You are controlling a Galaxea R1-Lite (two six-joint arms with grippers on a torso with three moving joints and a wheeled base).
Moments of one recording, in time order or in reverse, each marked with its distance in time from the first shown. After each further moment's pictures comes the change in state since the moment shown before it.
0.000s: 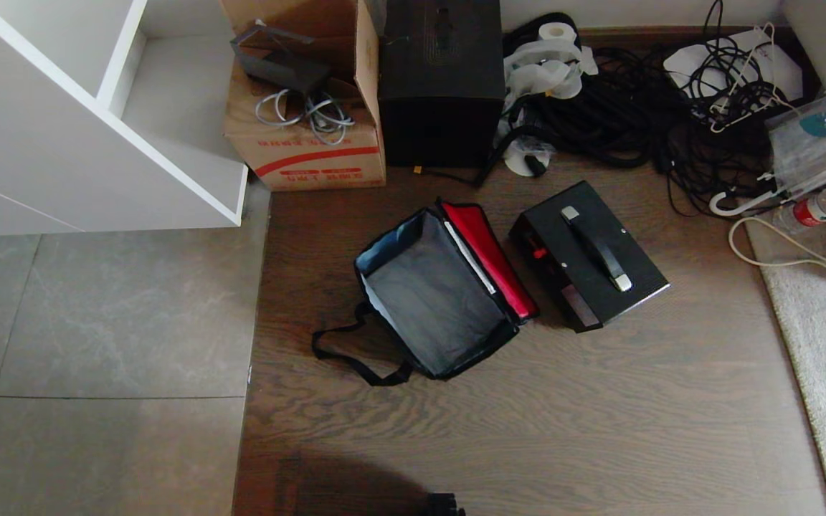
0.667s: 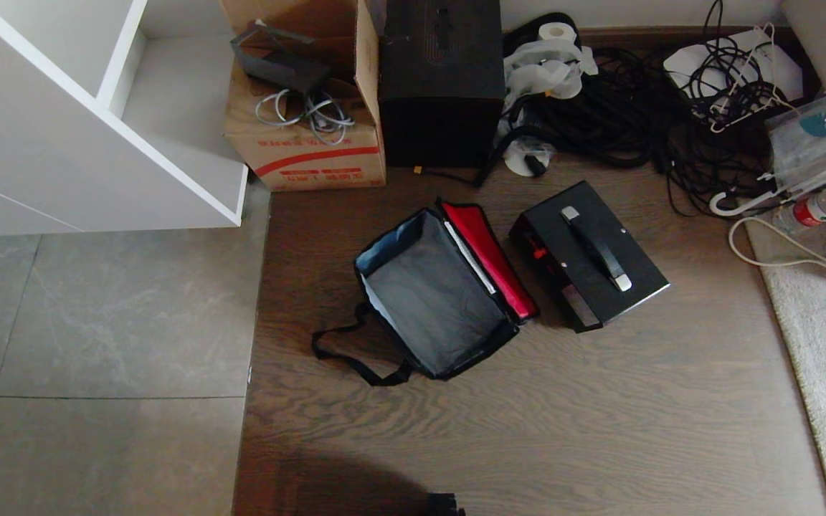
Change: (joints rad) left arm 0.000 0.000 0.000 0.000 0.000 0.000; right arm 0.000 0.000 0.000 0.000 0.000 0.000
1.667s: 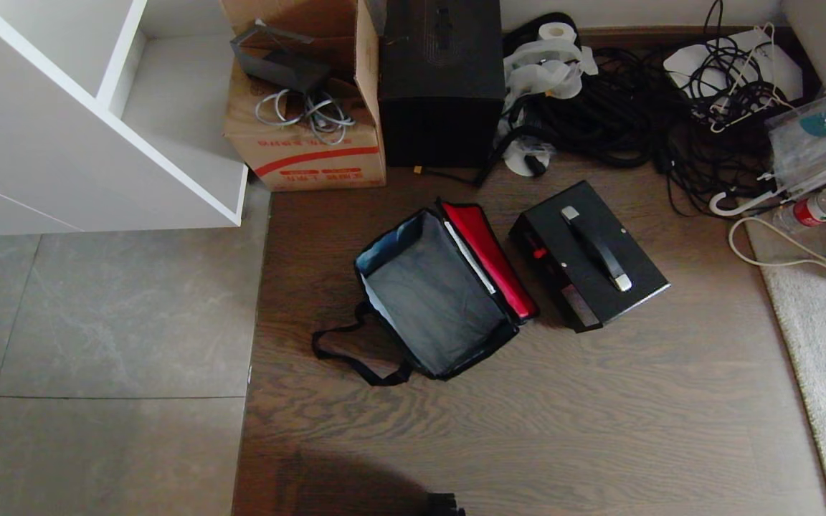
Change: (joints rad) left arm 0.000 0.000 0.000 0.000 0.000 0.000; right arm 0.000 0.000 0.000 0.000 0.000 0.000
